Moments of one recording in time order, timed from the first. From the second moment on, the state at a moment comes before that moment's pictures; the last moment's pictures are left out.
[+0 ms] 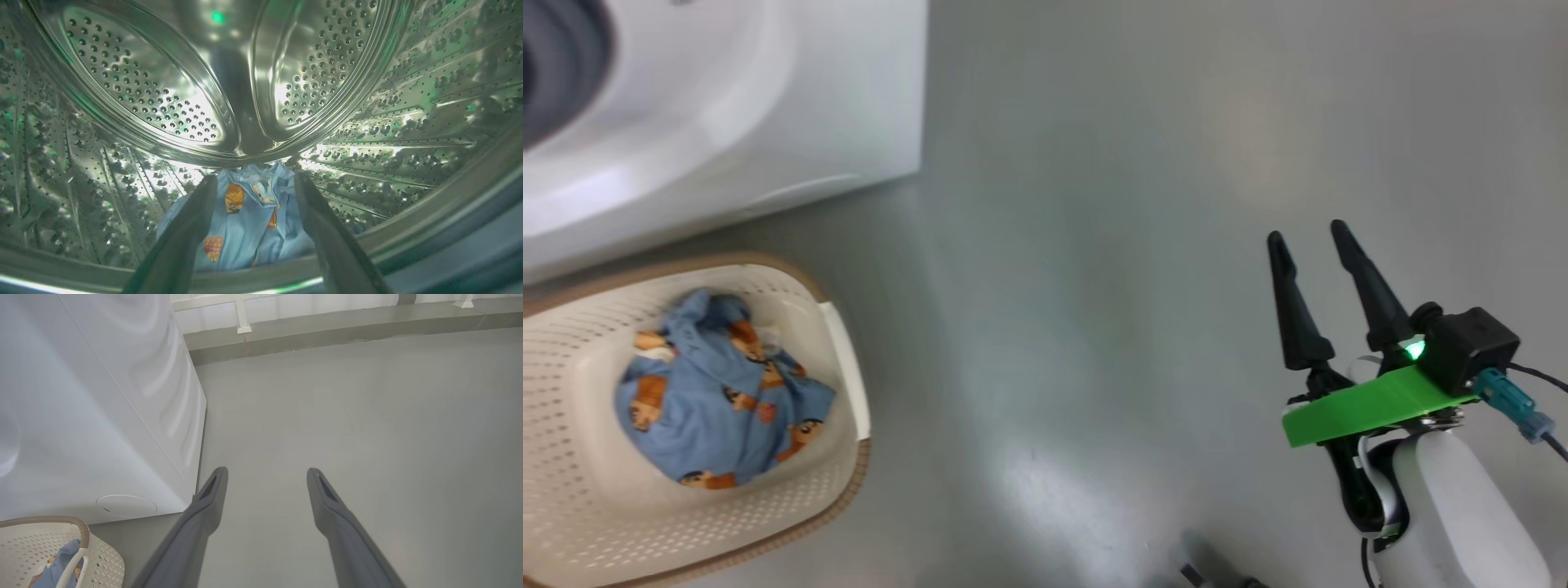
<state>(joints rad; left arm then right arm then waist) -1.14 0.42 -0.01 0.86 -0.31 0.03 -0.21 -0.33 -0.06 0.12 0.23 0.30 0.13 -0.25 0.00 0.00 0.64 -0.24</state>
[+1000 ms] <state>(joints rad) -0.14 0.09 -0.02 0.28 -0.22 0.01 -0.26 -0.04 -0.08 0.04 0.15 0.18 0.13 -0.18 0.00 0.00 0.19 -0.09</state>
